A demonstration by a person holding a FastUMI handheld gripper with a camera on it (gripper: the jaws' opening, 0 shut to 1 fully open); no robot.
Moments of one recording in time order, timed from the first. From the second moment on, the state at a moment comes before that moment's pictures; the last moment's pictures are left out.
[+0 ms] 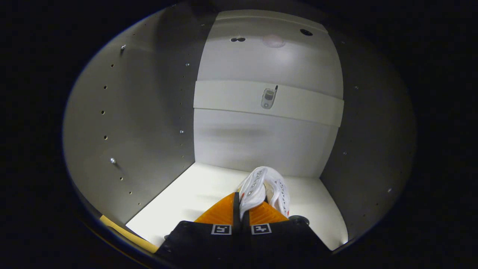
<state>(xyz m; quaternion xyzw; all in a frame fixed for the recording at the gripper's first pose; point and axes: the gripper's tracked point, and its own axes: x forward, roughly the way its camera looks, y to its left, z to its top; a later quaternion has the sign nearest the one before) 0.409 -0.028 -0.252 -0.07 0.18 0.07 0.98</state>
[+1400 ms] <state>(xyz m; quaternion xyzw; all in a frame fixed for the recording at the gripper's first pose) 0.331 -0.043 -0.212 -0.02 0.19 -0.02 0.98</state>
